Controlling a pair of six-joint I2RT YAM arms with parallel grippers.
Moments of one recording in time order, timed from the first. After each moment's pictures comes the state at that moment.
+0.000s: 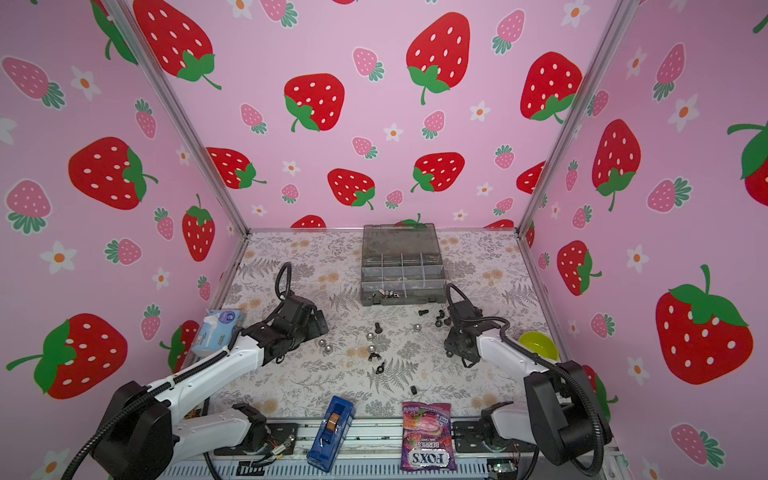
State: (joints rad) left arm -0.49 1.19 0.66 -0.44 -0.29 -0.76; right arm 0.44 1.30 0.58 -0.54 0.12 0.73
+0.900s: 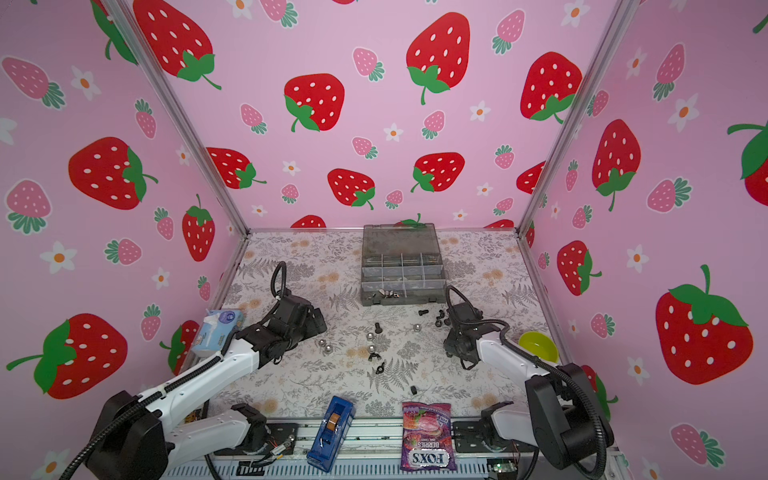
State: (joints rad) left arm -0.49 1.14 0.66 -0.44 -0.30 -0.76; right arm 0.45 1.28 0.55 -0.51 0.13 0.77
